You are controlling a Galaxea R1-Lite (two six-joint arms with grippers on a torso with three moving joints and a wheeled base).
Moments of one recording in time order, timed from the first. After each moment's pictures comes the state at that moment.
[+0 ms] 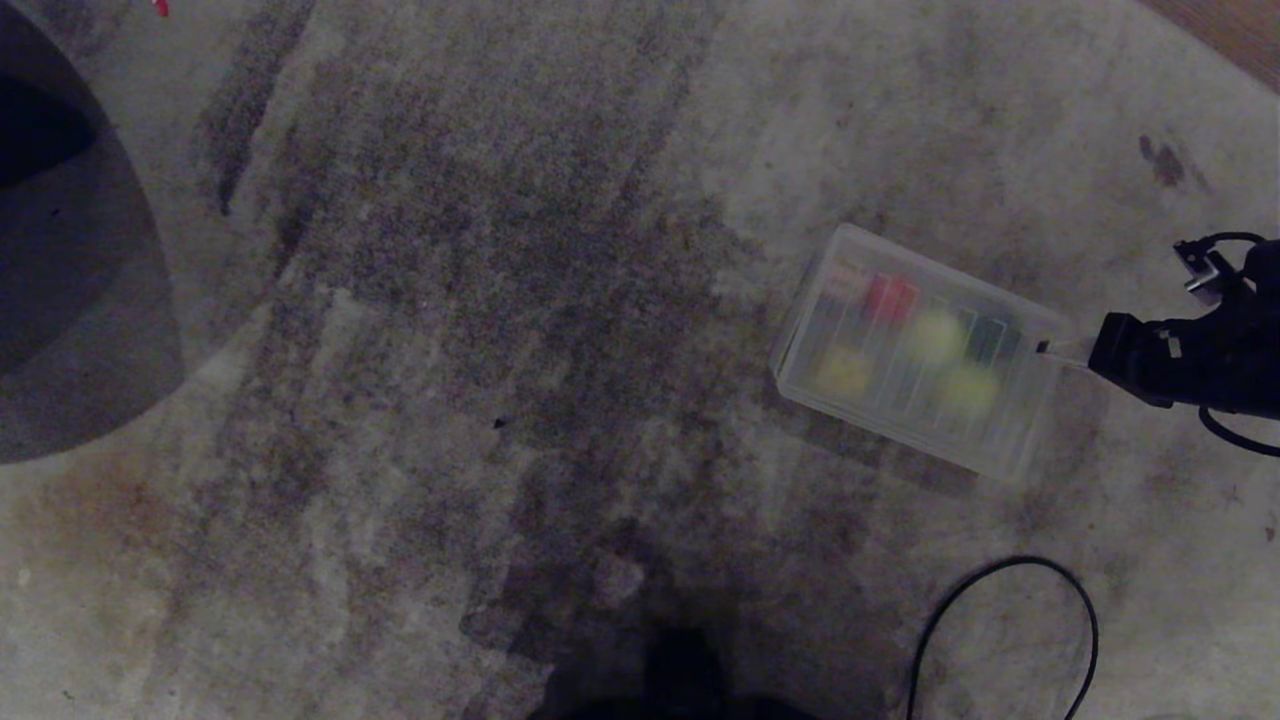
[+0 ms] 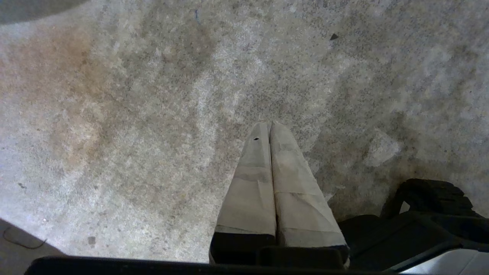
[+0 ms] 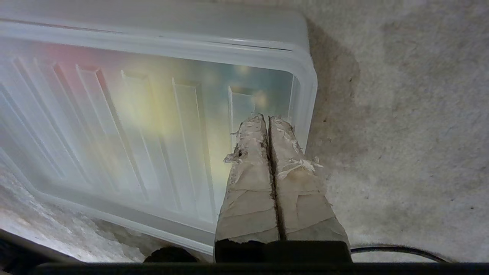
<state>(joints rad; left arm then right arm) -0.01 0.00 0.00 0.00 0.05 -0.06 -0.29 1.77 -1.01 -0.39 0.50 0.27</state>
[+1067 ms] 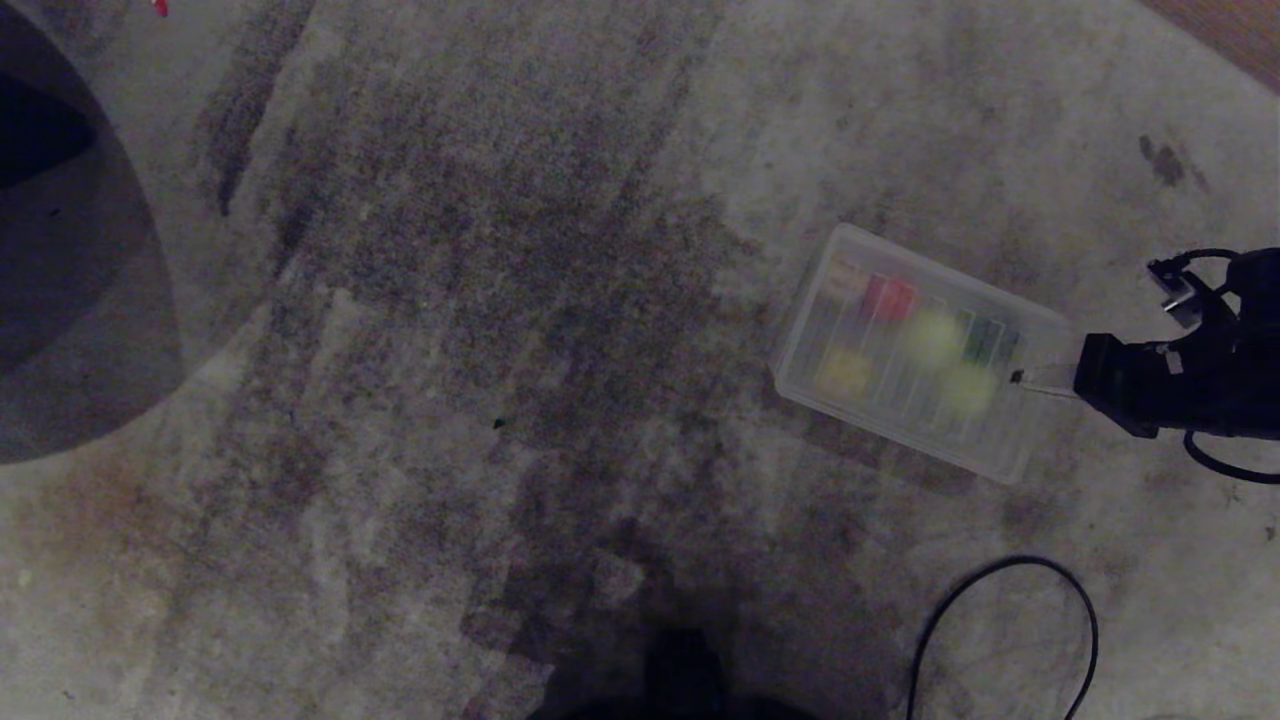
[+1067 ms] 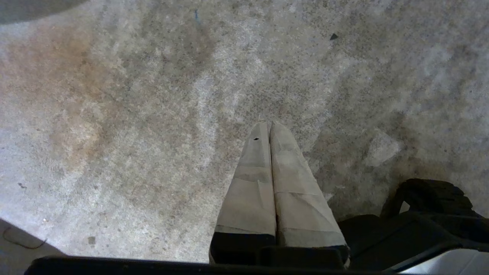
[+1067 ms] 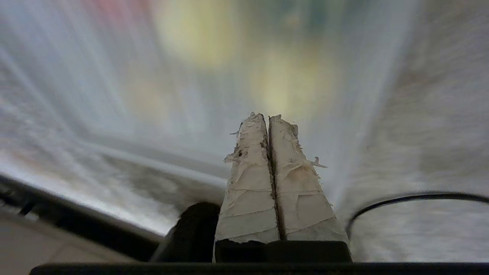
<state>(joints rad) -0.01 0.00 0.00 0.00 0.05 -0.06 -0.19 1.69 -0.94 -0.26 0.54 0.32</state>
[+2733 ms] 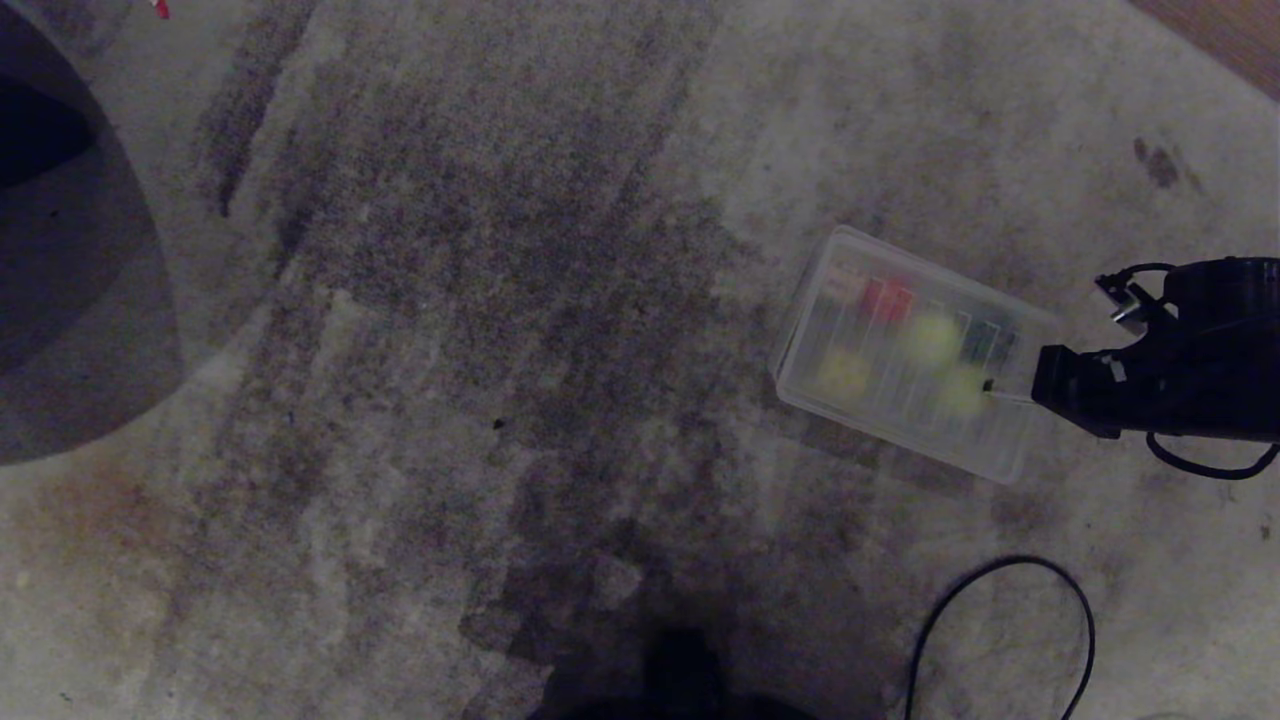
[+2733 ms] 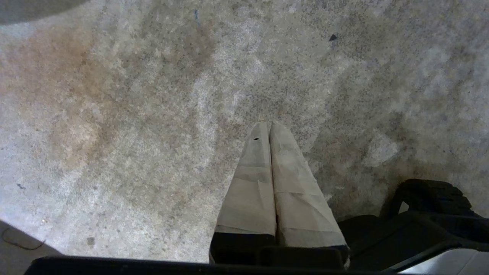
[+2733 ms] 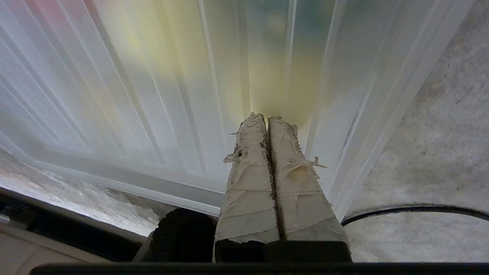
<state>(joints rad) -0.01 0.00 0.00 0.00 0.05 -0.06 -0.16 1.81 -1.01 -0.28 0.43 0.28</state>
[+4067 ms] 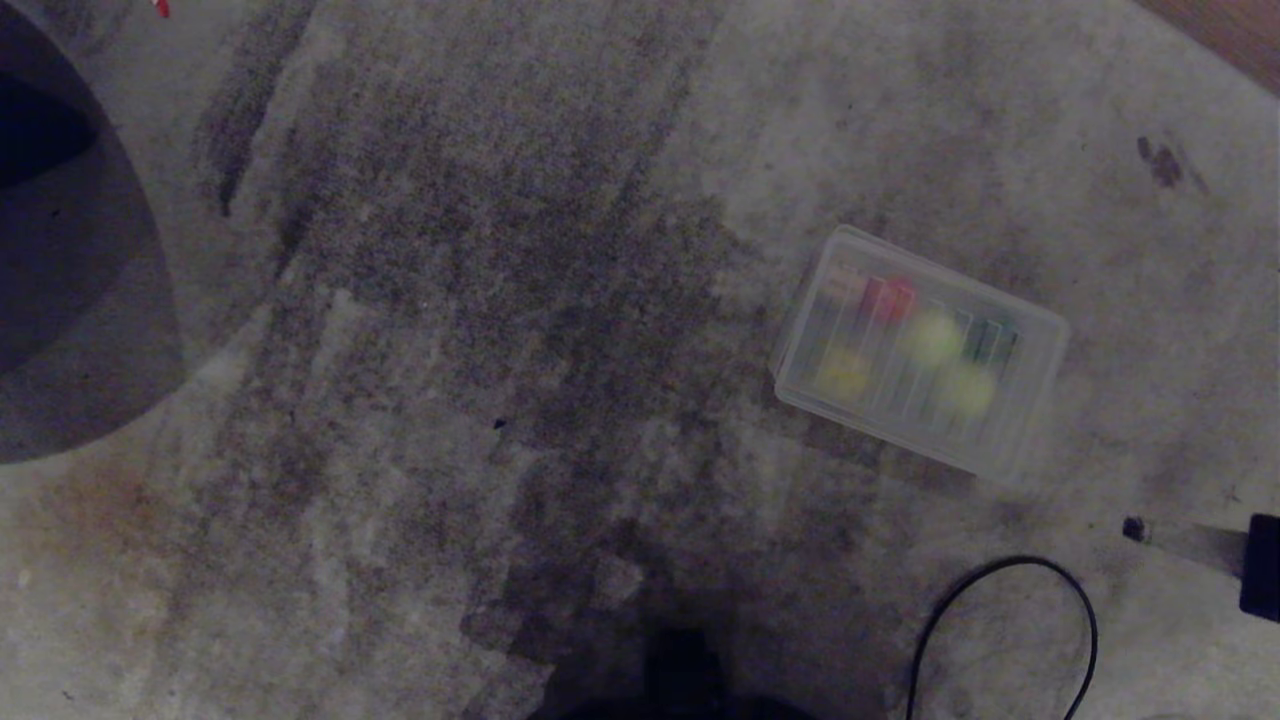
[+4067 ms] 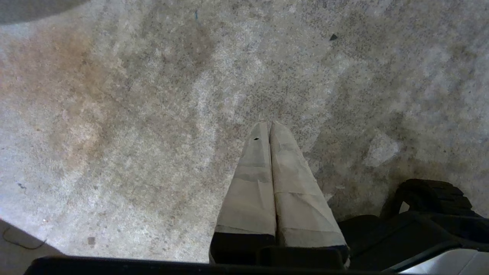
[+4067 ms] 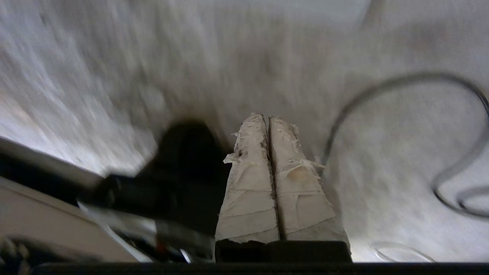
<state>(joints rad) -0.01 0.00 0.00 0.00 0.05 -0.06 -0.16 1.02 -0.49 -0.02 0.45 0.13</state>
